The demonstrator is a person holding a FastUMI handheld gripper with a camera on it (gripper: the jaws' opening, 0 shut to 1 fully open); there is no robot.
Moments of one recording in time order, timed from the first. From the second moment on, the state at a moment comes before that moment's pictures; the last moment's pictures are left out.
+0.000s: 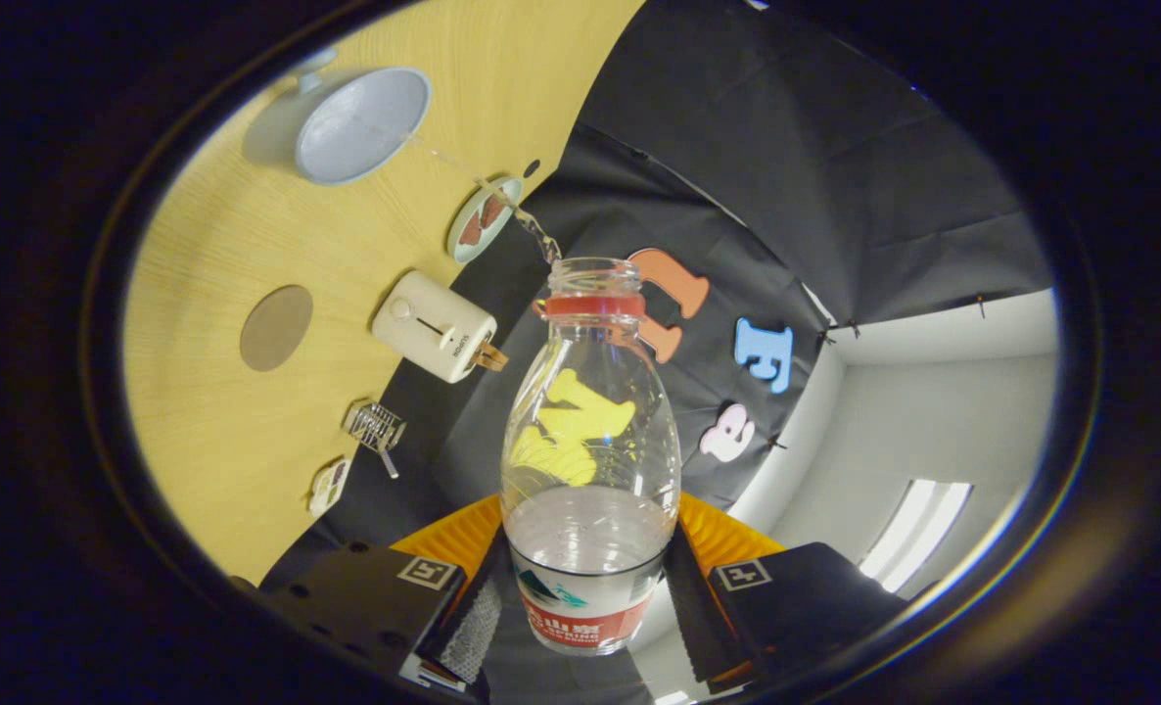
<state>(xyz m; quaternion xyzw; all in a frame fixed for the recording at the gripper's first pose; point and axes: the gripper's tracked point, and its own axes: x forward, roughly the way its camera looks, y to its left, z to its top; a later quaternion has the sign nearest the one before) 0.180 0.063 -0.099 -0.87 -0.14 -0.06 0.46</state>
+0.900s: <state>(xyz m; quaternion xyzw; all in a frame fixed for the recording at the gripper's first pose) 0.180 0.091 -0.082 -0.91 -0.16 -0.05 0.38</state>
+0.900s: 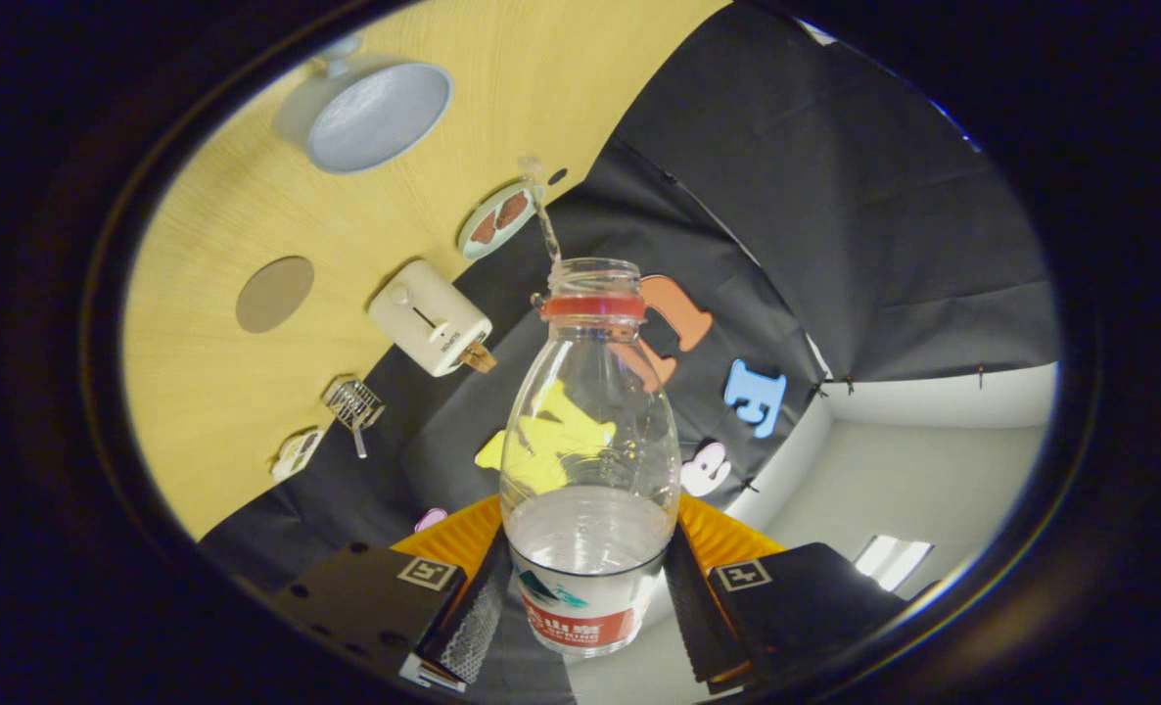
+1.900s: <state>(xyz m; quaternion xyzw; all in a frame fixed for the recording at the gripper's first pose) 0.181 0.077 -0.095 -0.91 -0.15 -0.04 0.39</state>
